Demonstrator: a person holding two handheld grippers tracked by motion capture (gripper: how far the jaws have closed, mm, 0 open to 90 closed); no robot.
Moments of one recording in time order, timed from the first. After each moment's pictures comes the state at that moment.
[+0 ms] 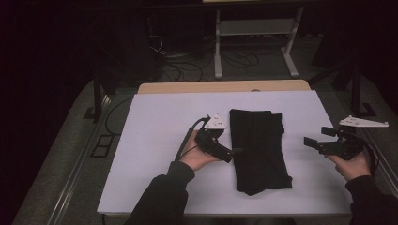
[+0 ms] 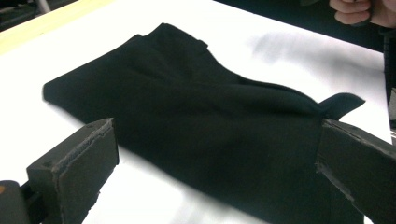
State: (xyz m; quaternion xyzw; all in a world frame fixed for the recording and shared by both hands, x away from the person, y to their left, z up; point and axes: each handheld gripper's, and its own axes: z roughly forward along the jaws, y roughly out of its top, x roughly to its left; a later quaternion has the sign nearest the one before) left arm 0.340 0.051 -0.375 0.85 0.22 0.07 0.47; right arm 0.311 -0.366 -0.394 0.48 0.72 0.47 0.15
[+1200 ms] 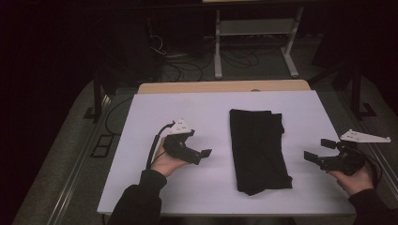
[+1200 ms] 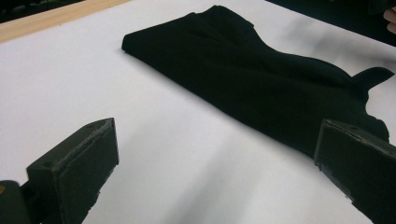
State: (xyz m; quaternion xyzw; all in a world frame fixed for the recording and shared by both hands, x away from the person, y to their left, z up) left arm 0.331 0.136 -0.391 0.83 0.28 0.09 0.48; right arm 0.277 -0.360 -0.407 0.47 0.73 0.48 0.14
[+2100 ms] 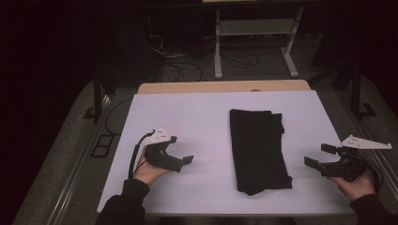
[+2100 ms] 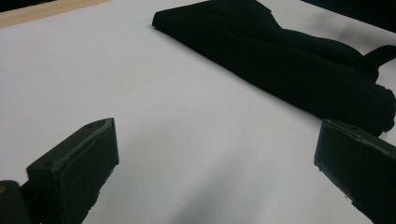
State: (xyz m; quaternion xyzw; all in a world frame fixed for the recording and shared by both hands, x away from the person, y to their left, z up) left arm 0.312 0.189 -0.404 0.82 0.31 0.10 0.48; right arm 0.264 -0.360 -0.414 0.46 0.73 0.48 0.14
